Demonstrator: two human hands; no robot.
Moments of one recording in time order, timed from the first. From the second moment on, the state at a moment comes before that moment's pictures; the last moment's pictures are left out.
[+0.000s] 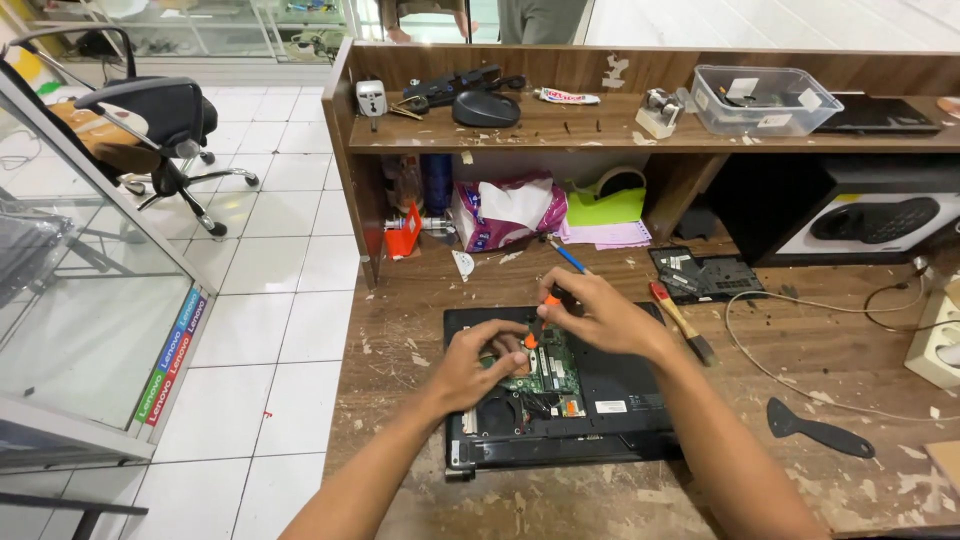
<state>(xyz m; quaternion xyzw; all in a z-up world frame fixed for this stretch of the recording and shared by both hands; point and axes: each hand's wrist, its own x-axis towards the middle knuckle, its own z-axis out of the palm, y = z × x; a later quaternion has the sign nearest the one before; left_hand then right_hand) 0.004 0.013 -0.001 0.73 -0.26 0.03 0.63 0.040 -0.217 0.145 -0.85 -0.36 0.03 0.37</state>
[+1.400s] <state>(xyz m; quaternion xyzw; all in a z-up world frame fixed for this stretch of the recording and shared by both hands) 0.033 0.031 -0.041 0.80 -0.18 0.13 0.55 0.026 -0.288 0.033 -0.90 -0.20 -0.14 0.36</state>
